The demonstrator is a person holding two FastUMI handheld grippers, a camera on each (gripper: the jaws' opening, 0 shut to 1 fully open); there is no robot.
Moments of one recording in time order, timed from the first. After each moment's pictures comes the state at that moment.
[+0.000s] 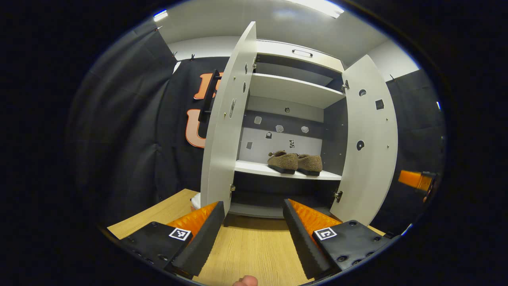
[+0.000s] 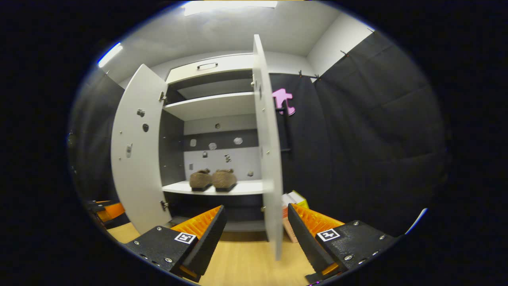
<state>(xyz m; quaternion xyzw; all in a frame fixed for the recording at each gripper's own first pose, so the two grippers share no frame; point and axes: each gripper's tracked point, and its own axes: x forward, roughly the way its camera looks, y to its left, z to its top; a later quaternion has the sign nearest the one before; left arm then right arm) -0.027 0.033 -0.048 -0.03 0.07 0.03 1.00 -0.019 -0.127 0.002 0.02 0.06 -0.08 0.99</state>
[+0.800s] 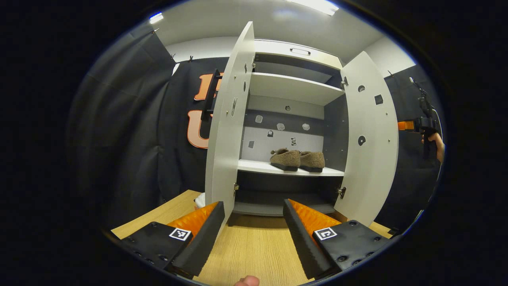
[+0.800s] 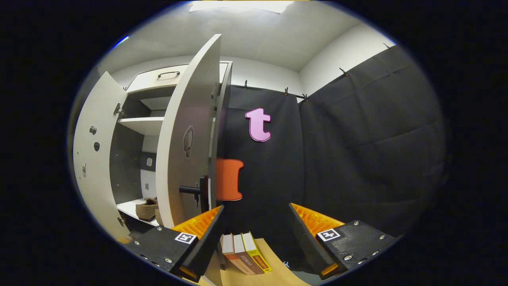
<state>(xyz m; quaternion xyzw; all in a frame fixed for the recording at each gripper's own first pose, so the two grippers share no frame) -0.029 0.038 -0.050 -0.03 0.07 0.03 1.00 0.104 -0.236 0.111 -0.02 0.03 -0.13 0.99</state>
